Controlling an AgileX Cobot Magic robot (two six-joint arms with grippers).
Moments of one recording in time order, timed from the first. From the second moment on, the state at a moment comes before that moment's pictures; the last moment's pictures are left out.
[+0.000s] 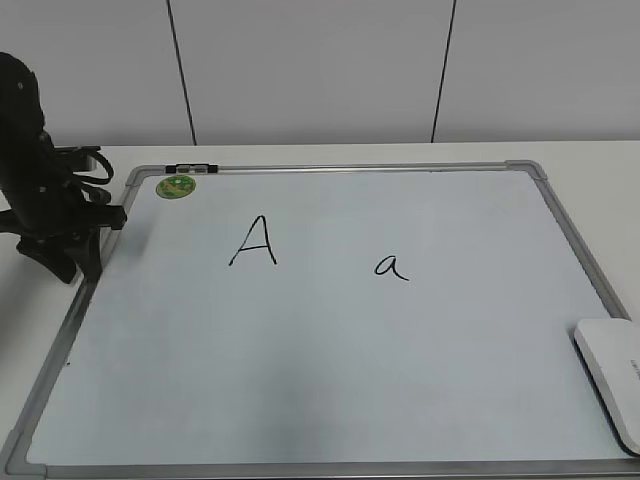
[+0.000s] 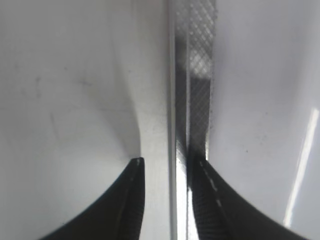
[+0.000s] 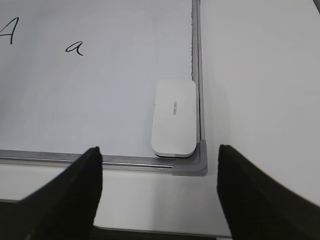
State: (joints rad) left arm -0.08 2.20 -1.58 -0.09 1.03 -0.05; right arm -0.02 -0.02 -0.49 0.09 1.14 -0.10
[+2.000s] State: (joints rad) left arm -0.08 2.20 -1.58 -0.12 1.04 -0.05; right arm 0.03 1.30 -0.74 0.09 0.89 -0.07
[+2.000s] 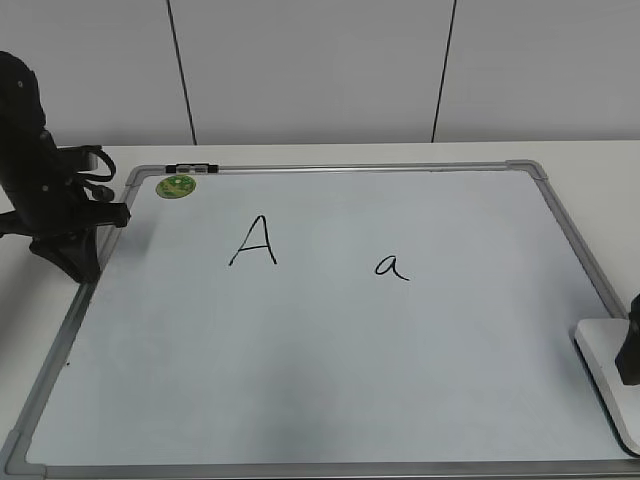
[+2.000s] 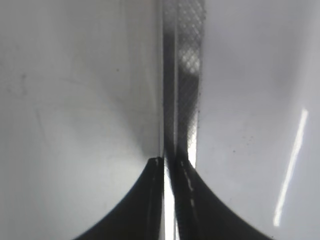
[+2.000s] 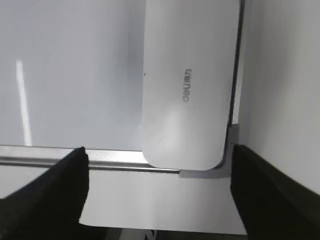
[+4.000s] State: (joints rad) left arm -0.08 2.20 -1.58 -0.13 1.04 -0.05; right arm -0.04 1.72 -0.88 0.09 0.83 -0.05
